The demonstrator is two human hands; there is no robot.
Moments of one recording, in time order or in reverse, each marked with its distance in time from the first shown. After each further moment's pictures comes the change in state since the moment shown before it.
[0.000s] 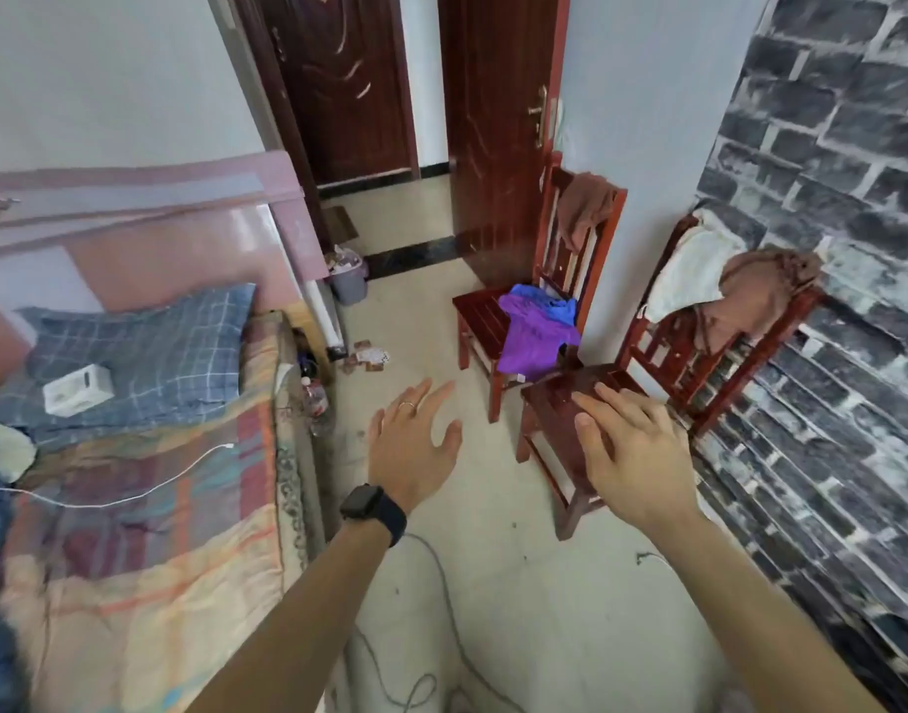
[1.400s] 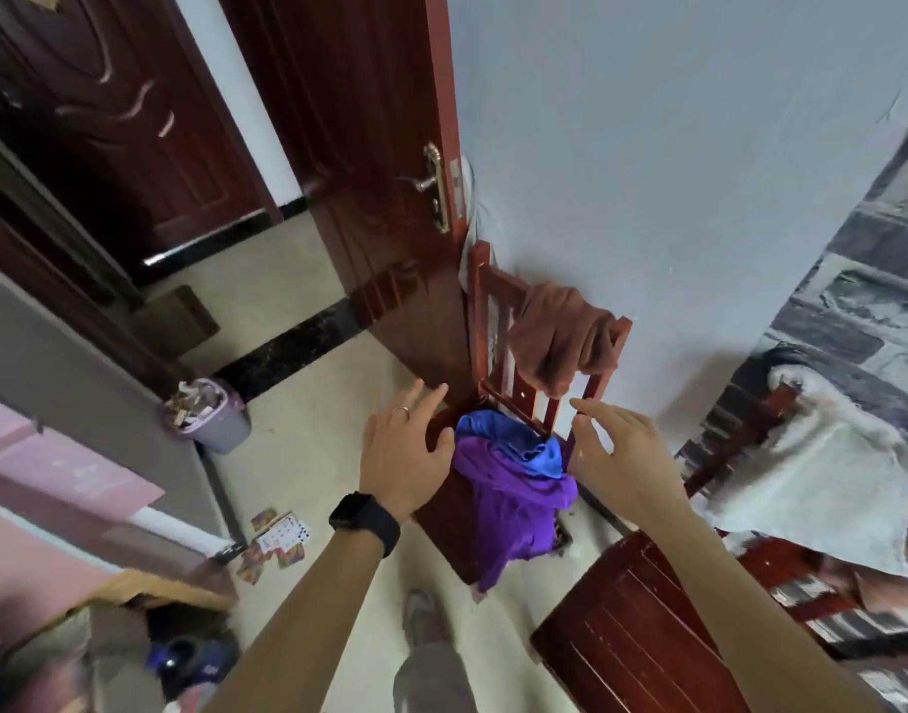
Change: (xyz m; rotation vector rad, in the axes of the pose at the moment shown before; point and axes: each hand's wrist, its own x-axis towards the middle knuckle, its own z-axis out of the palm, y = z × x) left_hand 0.744 0.012 0.176 0.064 -0.217 0.283; right_hand 0.605 0.170 0.296 0.167 -0.228 0.494
